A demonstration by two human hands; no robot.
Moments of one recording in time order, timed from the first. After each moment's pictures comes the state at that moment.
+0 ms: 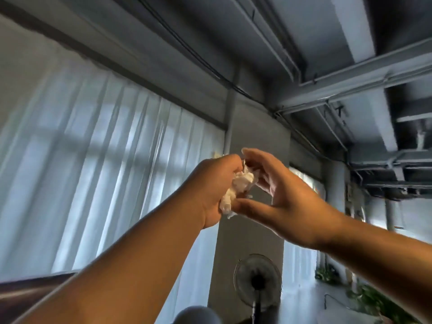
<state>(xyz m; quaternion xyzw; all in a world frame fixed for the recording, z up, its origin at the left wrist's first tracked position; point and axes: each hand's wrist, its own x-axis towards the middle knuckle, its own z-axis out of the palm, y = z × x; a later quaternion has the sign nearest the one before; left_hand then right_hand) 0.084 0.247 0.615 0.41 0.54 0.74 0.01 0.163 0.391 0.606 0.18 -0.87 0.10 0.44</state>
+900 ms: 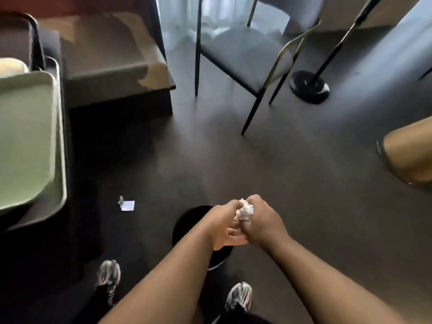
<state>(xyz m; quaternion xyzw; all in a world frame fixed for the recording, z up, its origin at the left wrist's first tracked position) 0.100 0.438 -0.248 -0.24 0.55 0.63 0.49 0.136 0.562 -0.236 -0.18 -0.92 0.28 -0.21</state>
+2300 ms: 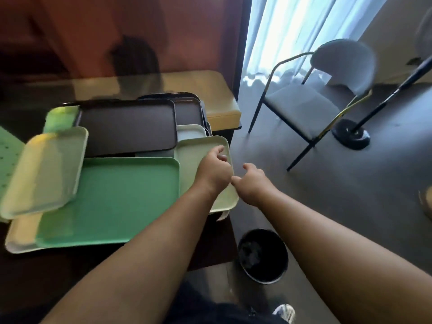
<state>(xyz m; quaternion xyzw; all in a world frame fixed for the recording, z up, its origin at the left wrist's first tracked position) 0.047 0.151 -0.034 -0.16 0.76 0.61 0.12 0.053 0.267 -0.042 -0.15 -0.91 0.33 -0.21</state>
